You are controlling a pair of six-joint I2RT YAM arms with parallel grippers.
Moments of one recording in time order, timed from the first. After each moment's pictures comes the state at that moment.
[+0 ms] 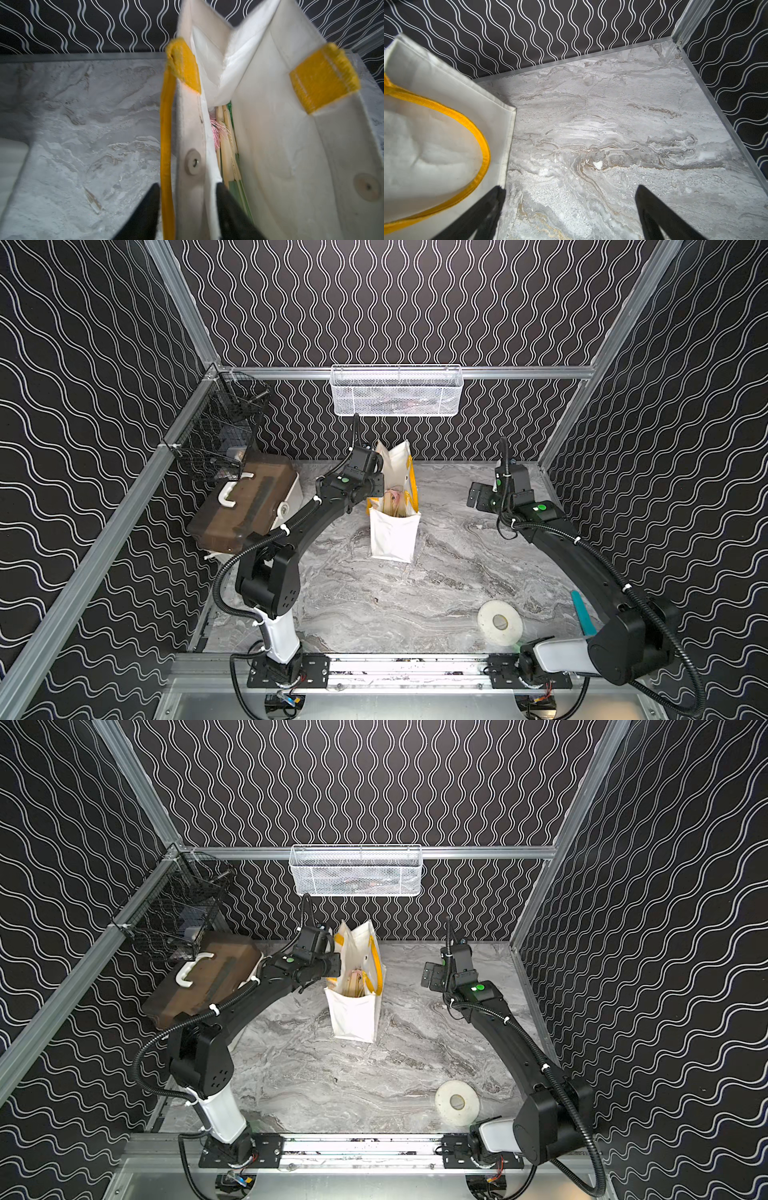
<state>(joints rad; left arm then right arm) -0.38 1.81 1.61 -0.53 -0.17 -0.31 0.32 1.38 1.21 -0.51 0.27 0.37</state>
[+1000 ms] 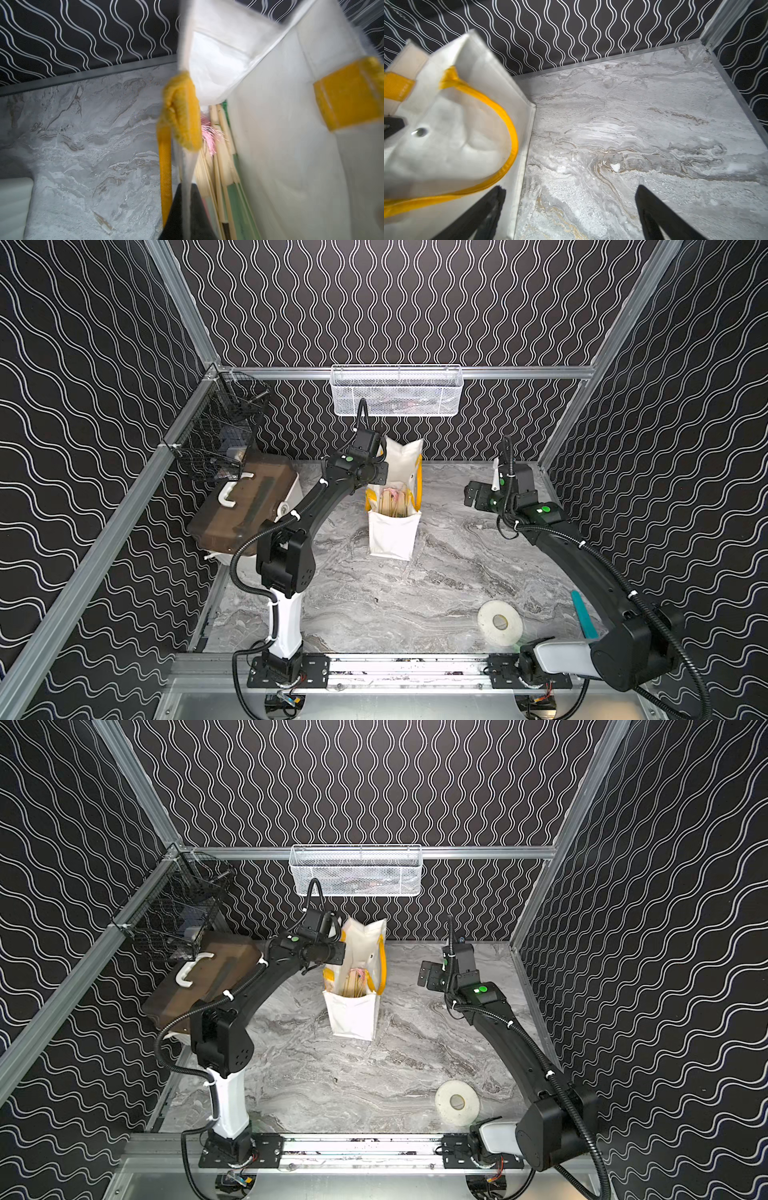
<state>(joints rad) -0.35 1.98 1.96 -0.75 -0.05 -0.17 0.32 1.35 1.22 -0.49 0.14 0.37</state>
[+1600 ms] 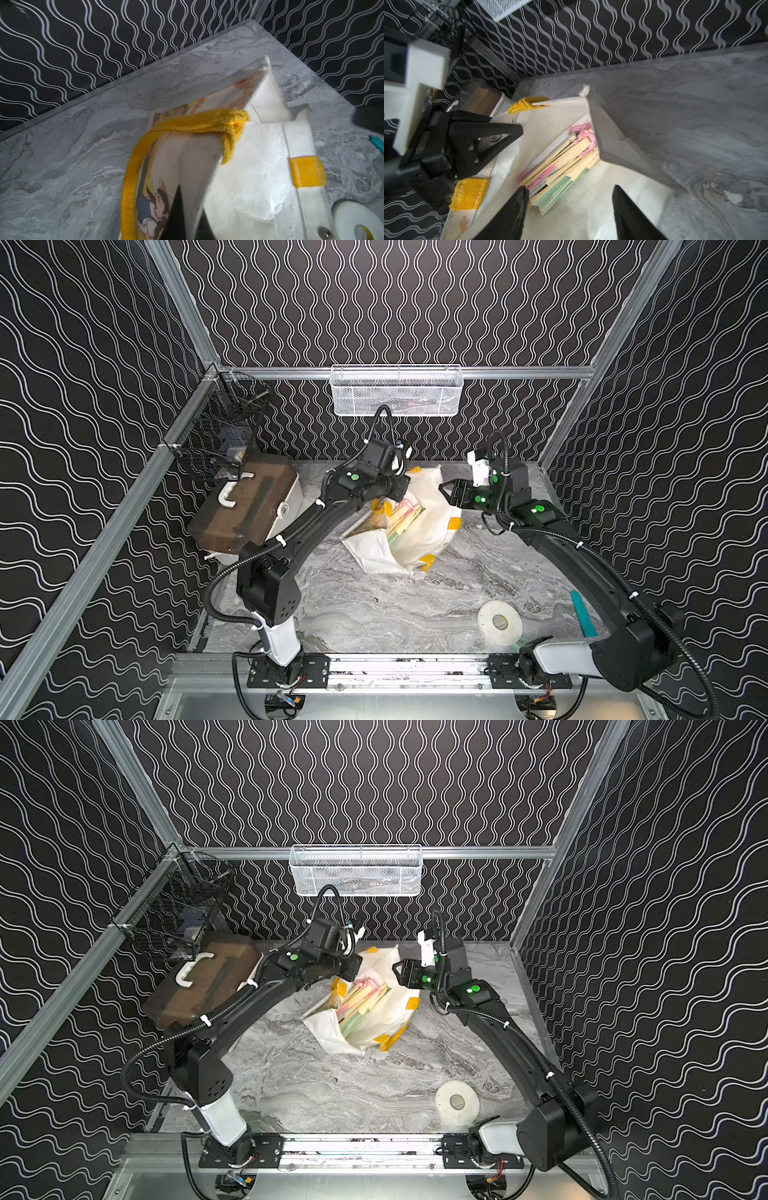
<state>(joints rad) -0.53 1.75 1.70 -0.62 0.04 -0.05 0.42 1.36 1.23 -0.39 -0.23 0.46</state>
